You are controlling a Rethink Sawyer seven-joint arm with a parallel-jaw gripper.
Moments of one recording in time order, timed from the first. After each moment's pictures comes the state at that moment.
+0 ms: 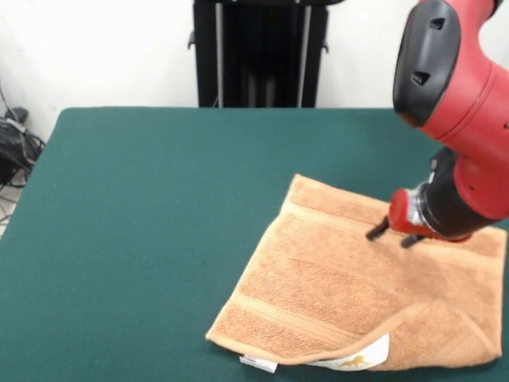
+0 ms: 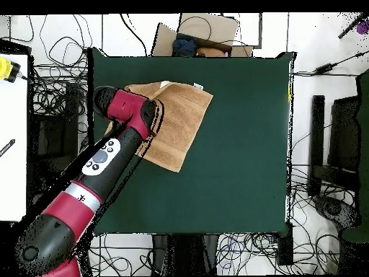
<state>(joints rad) 0.40 0.32 -1.07 0.91 1.04 1.23 1.38</state>
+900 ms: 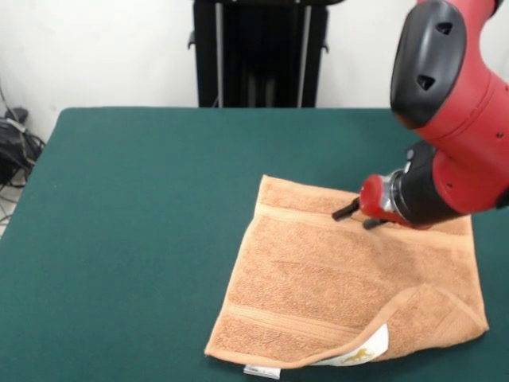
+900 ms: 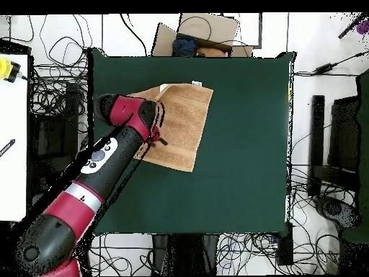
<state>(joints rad) 0.40 0.31 -1.05 0.92 0.83 1.23 1.41</state>
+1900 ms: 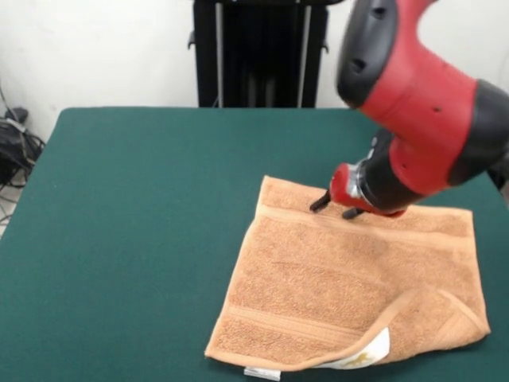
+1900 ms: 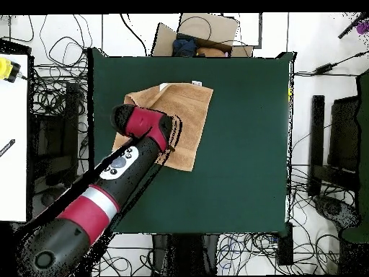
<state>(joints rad) 0.38 0.16 -0.83 1.10 0.71 1.05 1.41</state>
